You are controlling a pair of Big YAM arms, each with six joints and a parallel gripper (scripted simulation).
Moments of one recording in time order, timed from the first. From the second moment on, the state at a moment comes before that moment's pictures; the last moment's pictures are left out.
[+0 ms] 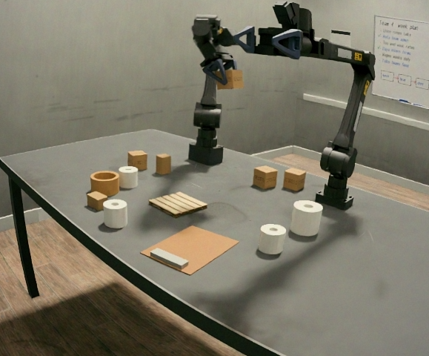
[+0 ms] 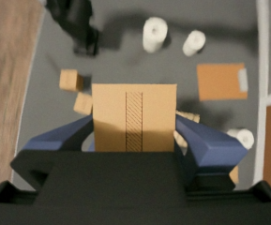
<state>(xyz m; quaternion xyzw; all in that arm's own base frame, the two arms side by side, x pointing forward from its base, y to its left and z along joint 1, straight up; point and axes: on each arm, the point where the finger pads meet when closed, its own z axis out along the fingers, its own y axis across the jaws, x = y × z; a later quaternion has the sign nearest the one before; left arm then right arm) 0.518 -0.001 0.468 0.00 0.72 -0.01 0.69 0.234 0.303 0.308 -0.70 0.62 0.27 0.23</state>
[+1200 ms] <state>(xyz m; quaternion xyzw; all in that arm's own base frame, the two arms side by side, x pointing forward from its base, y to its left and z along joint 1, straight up) 0.518 -0.001 0.468 0.00 0.72 -0.01 0.69 0.239 0.304 0.262 -0.46 0.56 0.54 0.42</state>
